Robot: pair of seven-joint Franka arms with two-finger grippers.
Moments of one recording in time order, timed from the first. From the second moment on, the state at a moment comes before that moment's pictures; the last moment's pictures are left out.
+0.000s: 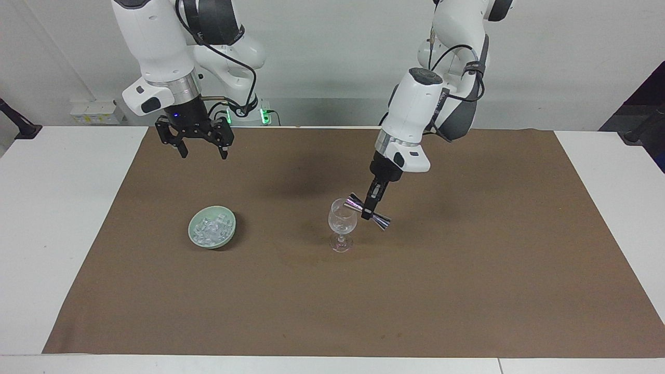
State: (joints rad) left arm -0.44 0.24 -0.14 -1.77 -0.05 2.49 -1.60; right arm -0.02 0.00 0.14 -1.65 0.00 1.73 0.19
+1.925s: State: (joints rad) left arm -0.48 0.28 -0.14 -1.68 0.18 2.43 -1.61; right arm -0.02 0.00 0.14 -1.65 0.00 1.73 0.19
